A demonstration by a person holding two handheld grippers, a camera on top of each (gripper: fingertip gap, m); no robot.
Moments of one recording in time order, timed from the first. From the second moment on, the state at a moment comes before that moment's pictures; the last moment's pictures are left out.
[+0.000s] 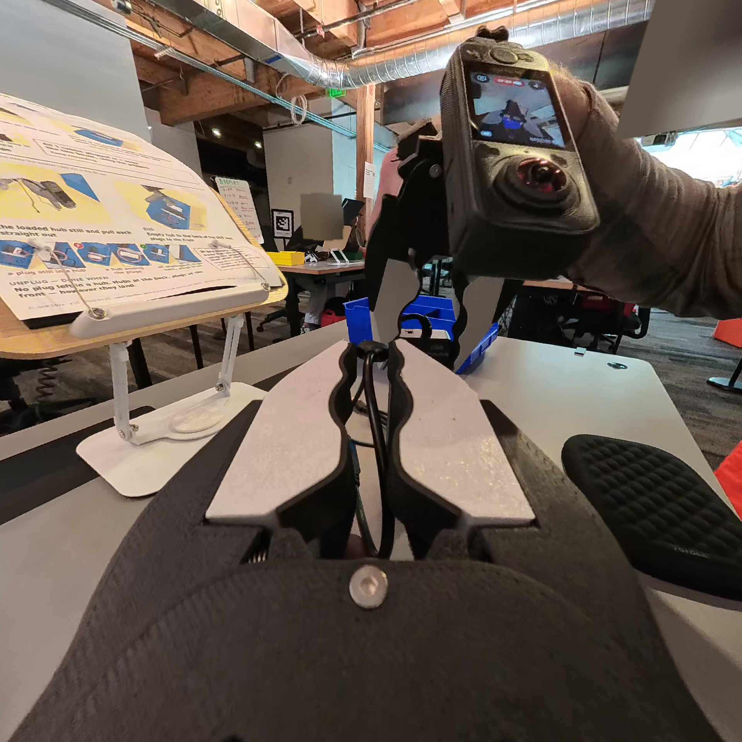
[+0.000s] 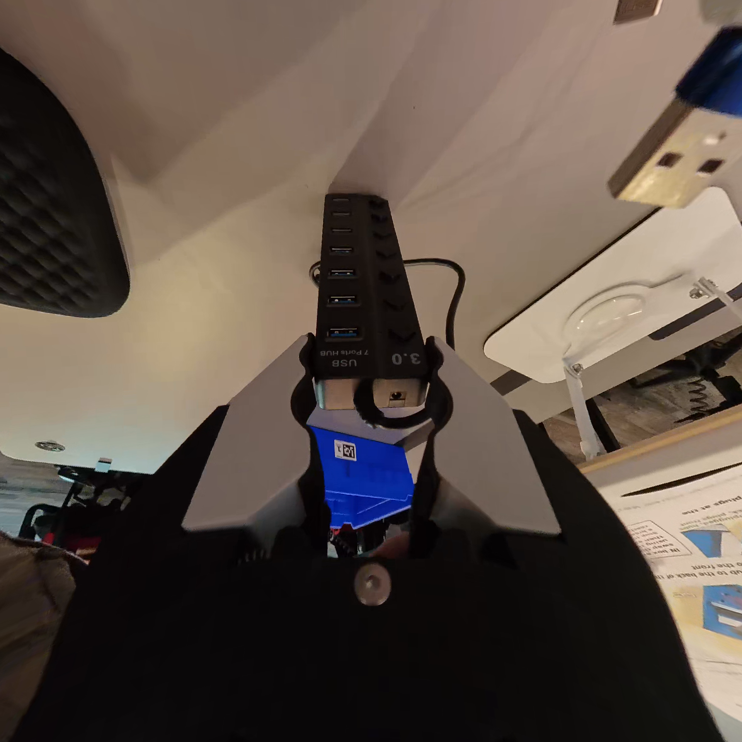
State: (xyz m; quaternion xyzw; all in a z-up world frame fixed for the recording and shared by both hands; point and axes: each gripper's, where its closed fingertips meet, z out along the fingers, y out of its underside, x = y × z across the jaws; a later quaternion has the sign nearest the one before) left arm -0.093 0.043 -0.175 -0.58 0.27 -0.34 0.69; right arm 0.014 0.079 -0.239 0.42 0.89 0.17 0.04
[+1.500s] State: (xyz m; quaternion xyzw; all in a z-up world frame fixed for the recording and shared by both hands) left arm -0.093 0.044 -0.173 -0.58 0.27 -0.35 0.69; right arm -0.006 0.092 -0.263 0.52 0.84 -0.03 -0.14
